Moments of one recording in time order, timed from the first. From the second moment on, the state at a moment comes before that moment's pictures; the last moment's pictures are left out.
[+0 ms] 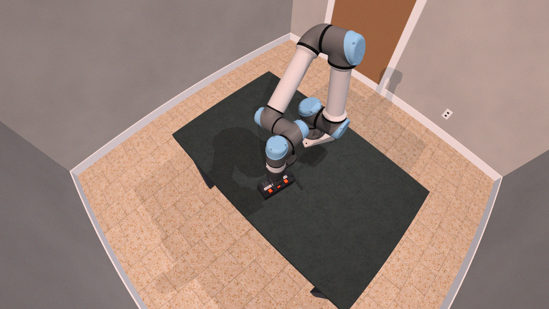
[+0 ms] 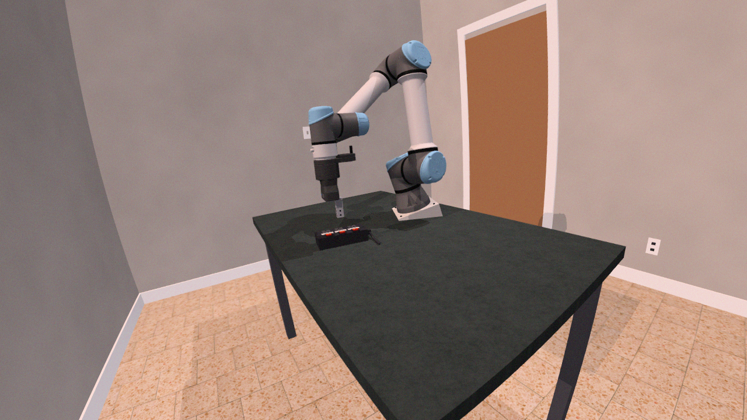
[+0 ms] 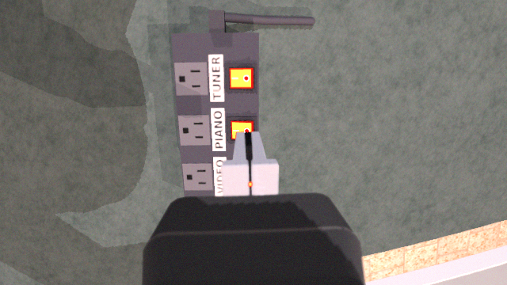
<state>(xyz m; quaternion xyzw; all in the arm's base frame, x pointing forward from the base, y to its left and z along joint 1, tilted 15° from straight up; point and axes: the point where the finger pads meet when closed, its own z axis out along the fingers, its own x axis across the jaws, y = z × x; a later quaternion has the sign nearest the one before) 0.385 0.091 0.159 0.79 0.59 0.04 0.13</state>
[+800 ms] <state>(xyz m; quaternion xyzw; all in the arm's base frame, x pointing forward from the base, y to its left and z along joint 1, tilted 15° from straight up) 0.385 0.091 0.157 0.79 0.59 0.05 0.13</state>
